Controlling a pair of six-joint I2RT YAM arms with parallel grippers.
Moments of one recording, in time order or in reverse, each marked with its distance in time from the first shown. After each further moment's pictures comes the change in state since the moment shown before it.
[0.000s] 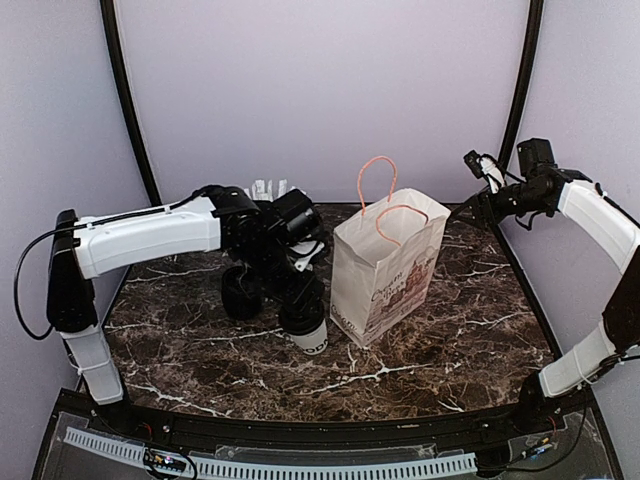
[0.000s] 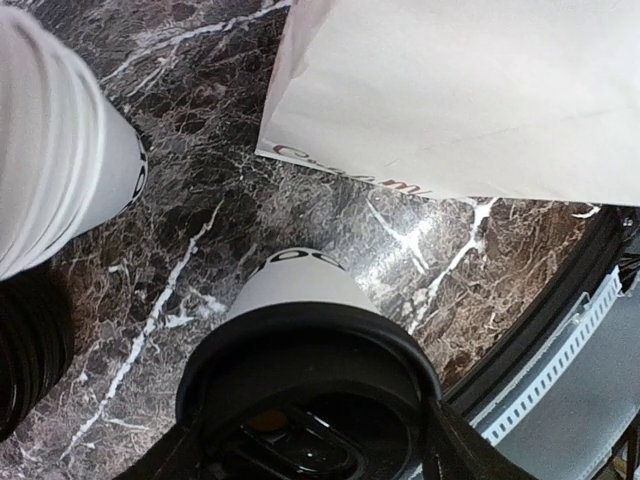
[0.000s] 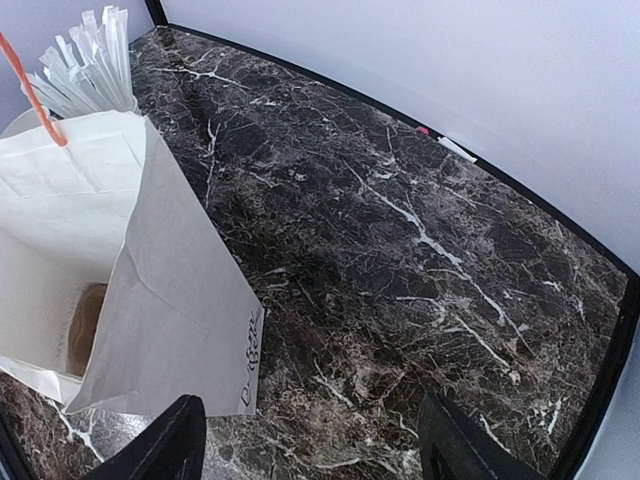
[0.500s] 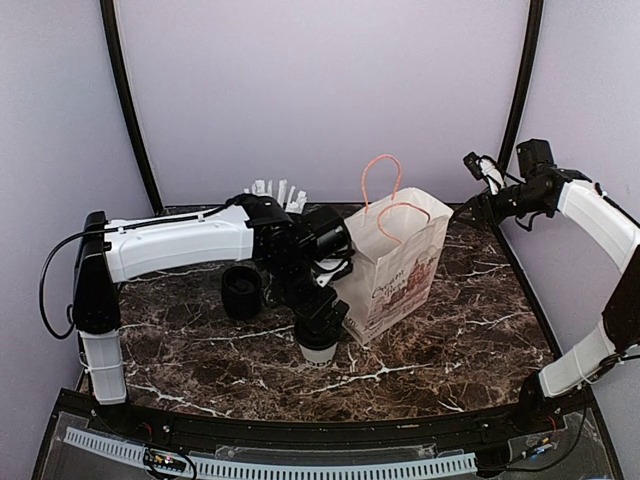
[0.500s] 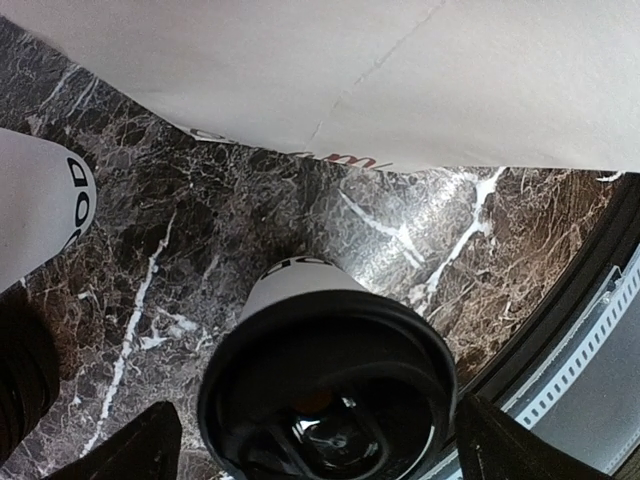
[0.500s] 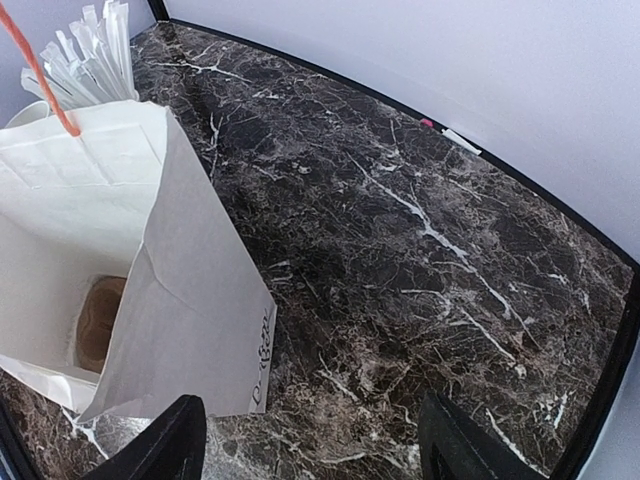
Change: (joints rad) left arm -0.080 0.181 0.158 -0.075 -0.046 0.070; right arm 0.000 0.002 0.001 -0.019 0.000 -0.001
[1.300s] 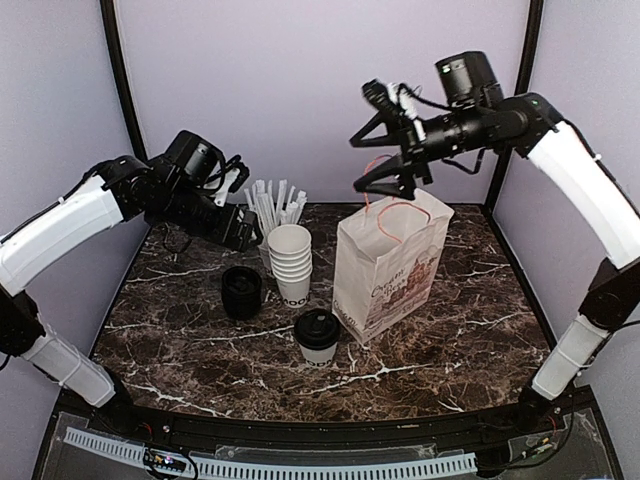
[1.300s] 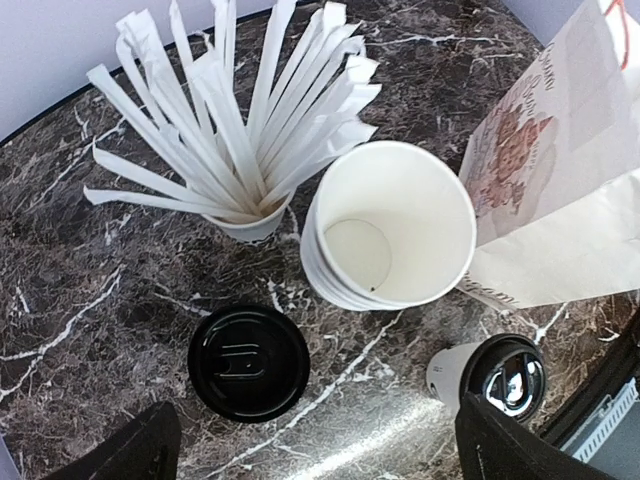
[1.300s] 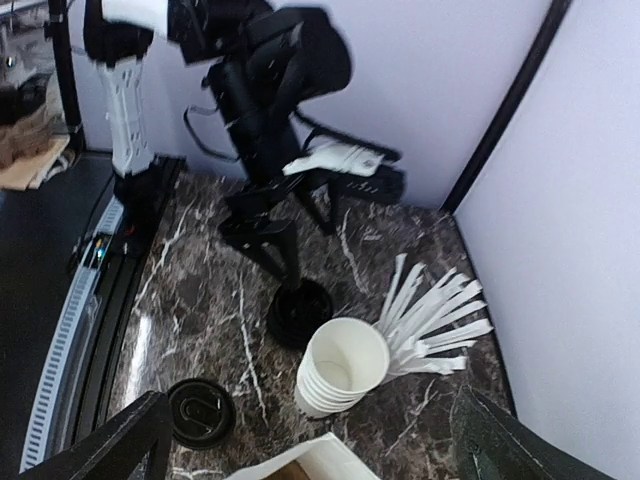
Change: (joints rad) left arm 0.335 -0.506 -0.231 0.156 -0.119 0.070; right arm 0.615 0.187 0.735 -0.237 -0.160 -0.168
